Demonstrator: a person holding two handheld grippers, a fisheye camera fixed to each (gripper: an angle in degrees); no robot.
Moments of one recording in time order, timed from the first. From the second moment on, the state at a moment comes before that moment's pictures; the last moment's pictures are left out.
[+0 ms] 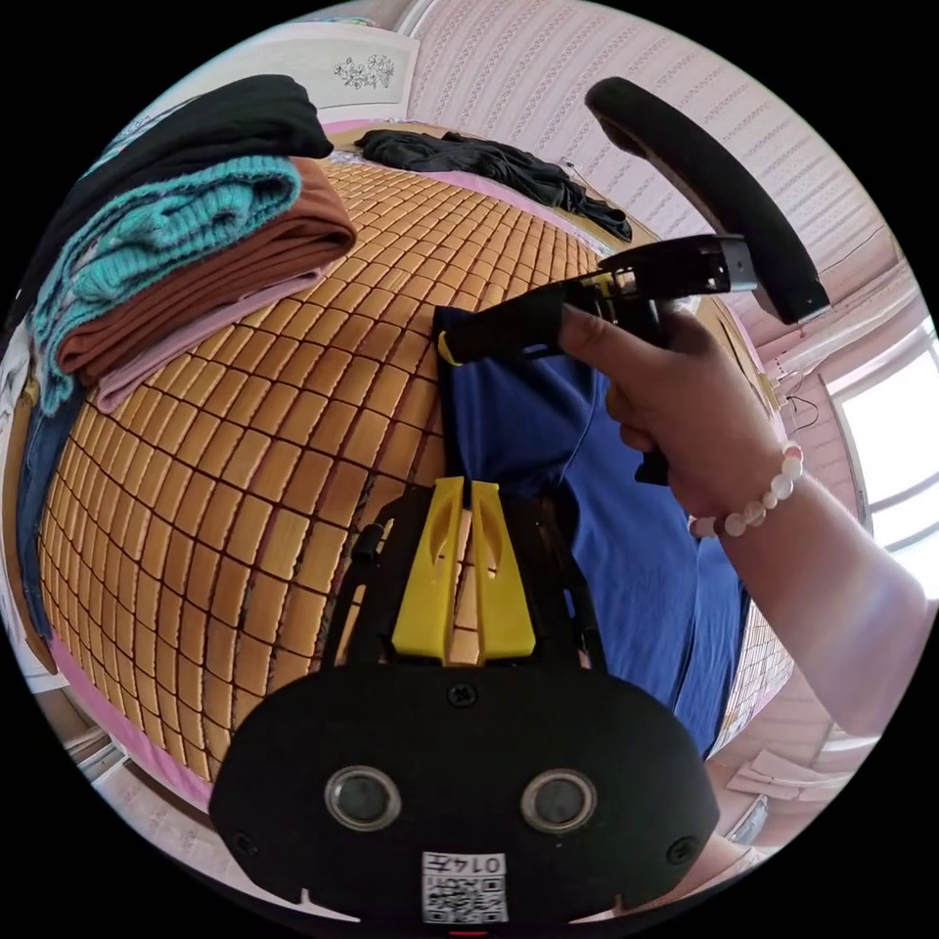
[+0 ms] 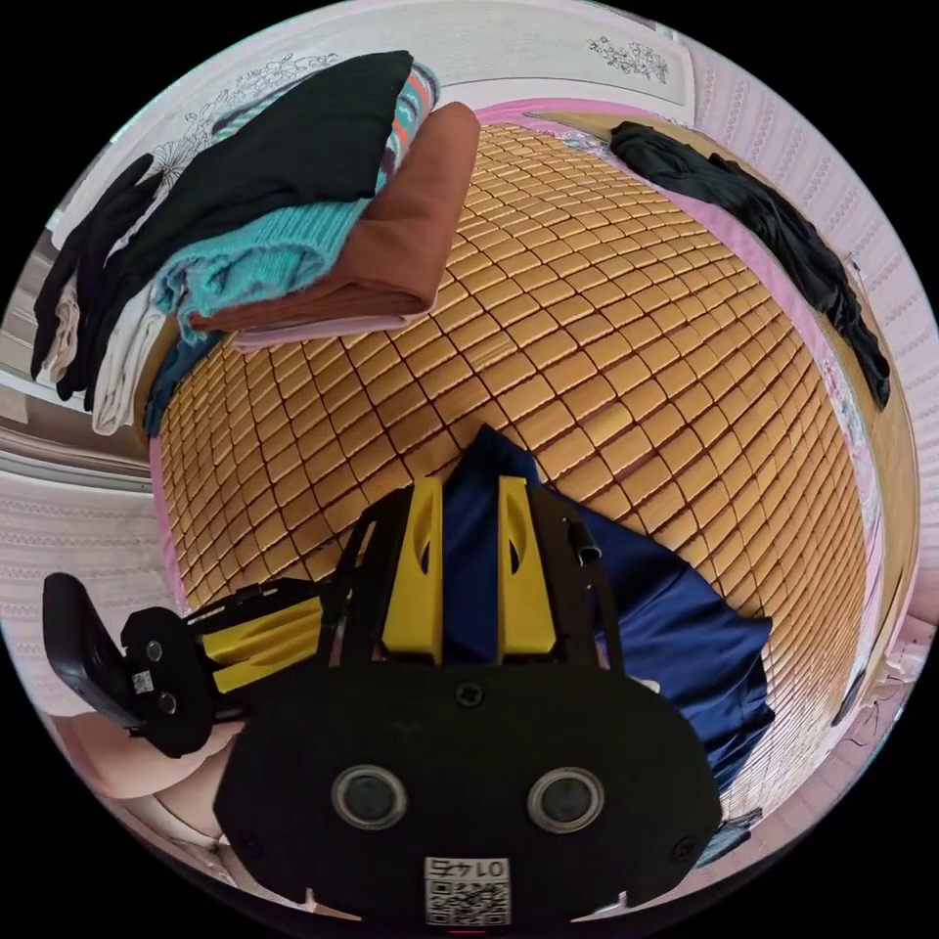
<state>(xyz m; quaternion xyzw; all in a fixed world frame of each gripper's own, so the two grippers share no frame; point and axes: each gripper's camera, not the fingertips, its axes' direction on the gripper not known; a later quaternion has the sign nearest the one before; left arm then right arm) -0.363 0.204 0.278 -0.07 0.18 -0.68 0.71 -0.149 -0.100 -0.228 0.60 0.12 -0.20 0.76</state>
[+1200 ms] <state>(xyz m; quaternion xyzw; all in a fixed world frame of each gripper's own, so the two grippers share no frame) -0.325 -0.013 0.339 -0.05 0.26 -0.52 0.81 0.114 -0.032 -0.159 0.63 -0.11 -0.14 0.76</state>
